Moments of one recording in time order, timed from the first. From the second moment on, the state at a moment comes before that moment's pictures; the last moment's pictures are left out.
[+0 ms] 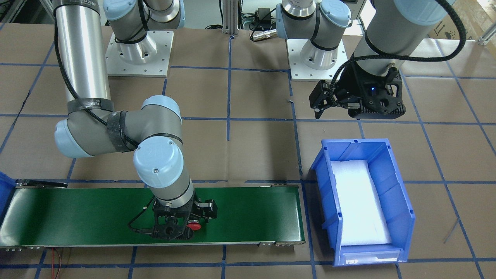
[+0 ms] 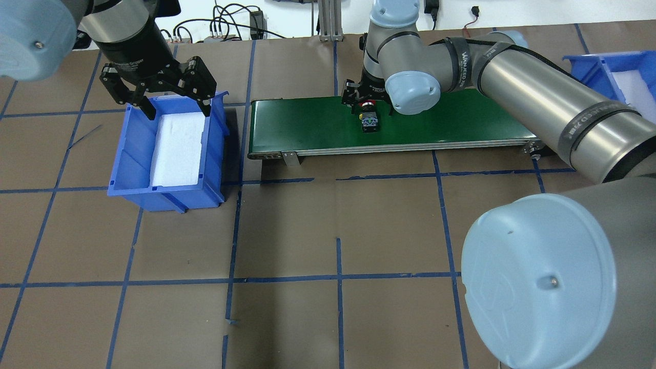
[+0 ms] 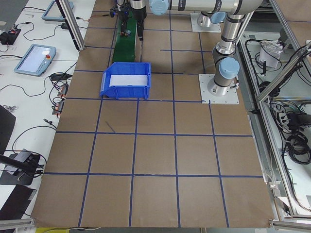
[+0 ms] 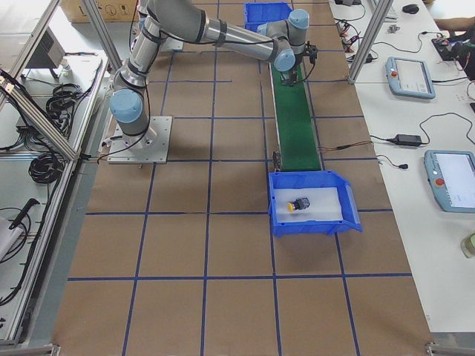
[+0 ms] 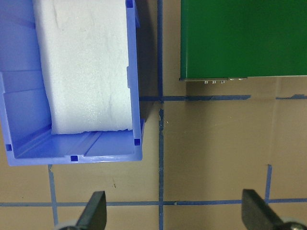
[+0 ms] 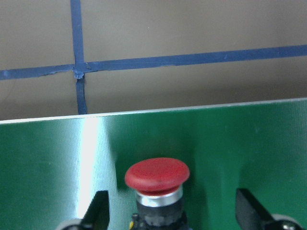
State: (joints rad) left arm -1.56 -1.68 -1.46 -1.63 1.56 0.00; right arm 1.76 -0.94 1.39 -2.12 -1.52 0.24
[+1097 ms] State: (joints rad) left arm -1.56 -1.69 -1.46 -1.63 1.56 0.00; right arm 1.48 -0.99 1.29 -1.91 -1.52 -0.25
